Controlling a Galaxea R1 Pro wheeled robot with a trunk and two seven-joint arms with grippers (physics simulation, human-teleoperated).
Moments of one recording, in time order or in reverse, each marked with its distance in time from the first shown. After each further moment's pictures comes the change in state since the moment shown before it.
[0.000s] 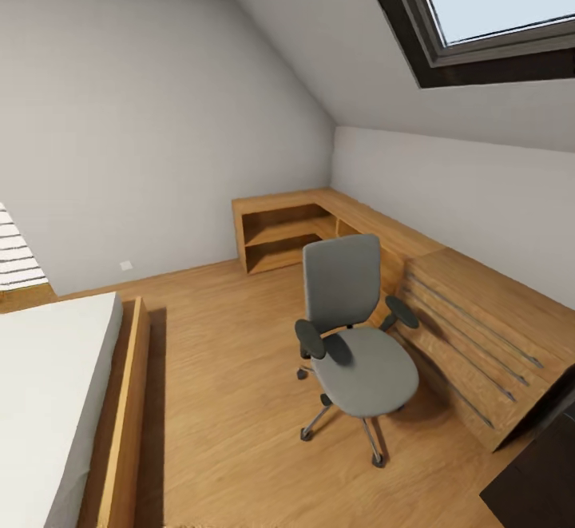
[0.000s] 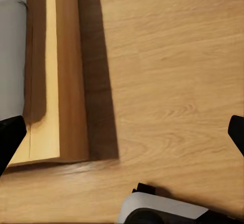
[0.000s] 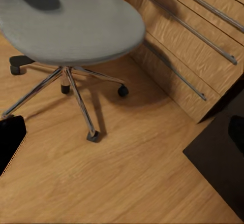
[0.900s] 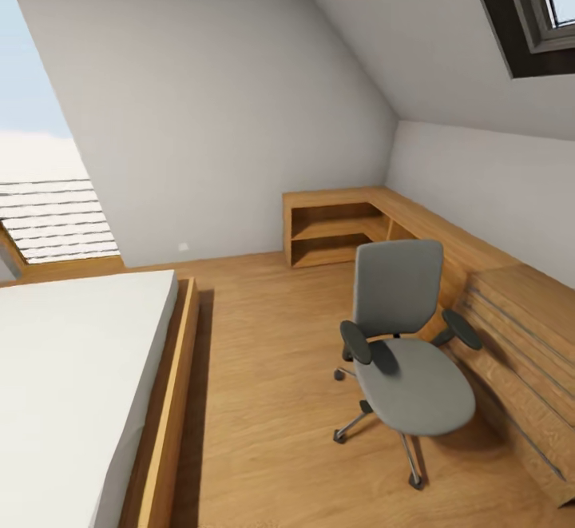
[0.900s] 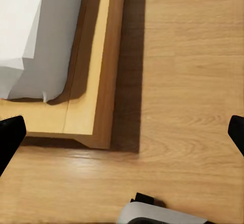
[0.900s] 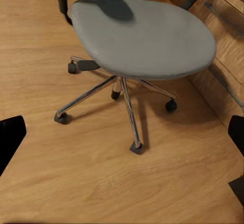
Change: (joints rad) left arm 0.000 -0.008 0.001 0.029 -0.003 -0.103 0.001; right arm 0.000 0.000 0.001 0.002 0.000 0.000 0.044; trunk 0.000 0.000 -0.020
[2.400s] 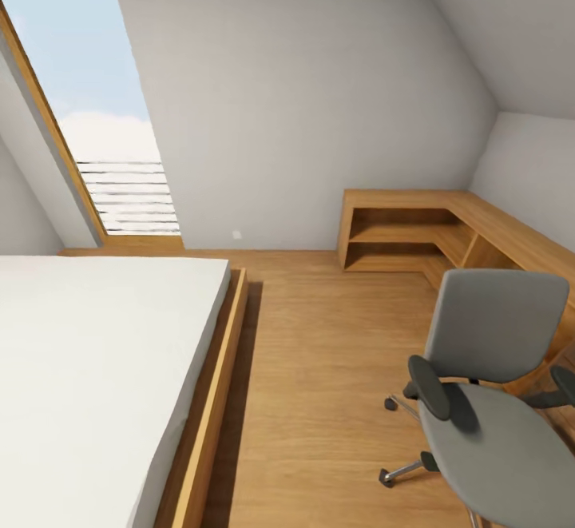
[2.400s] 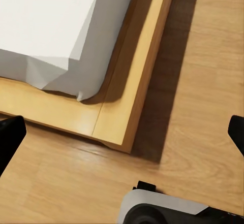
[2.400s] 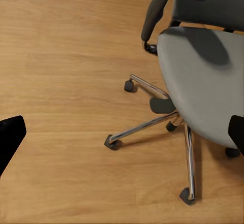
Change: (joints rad) left arm 0.000 -0.001 -0.003 0.002 -0.005 0.000 -0.001; right arm 0.000 -0.001 -0.002 0.001 -0.001 0.016 0.034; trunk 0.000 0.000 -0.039
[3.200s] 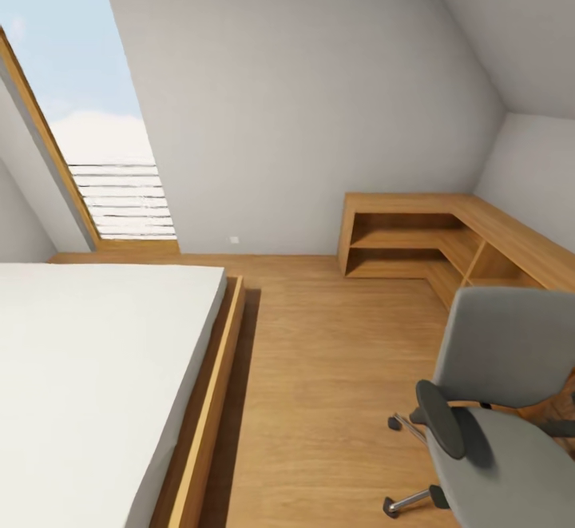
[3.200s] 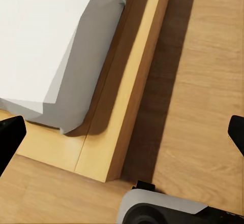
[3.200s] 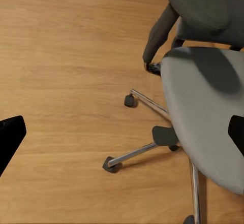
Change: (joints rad) left arm 0.000 -0.001 0.000 0.000 0.000 0.000 0.000; right arm 0.000 -0.002 0.000 0.000 0.000 0.000 0.000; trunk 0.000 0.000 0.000
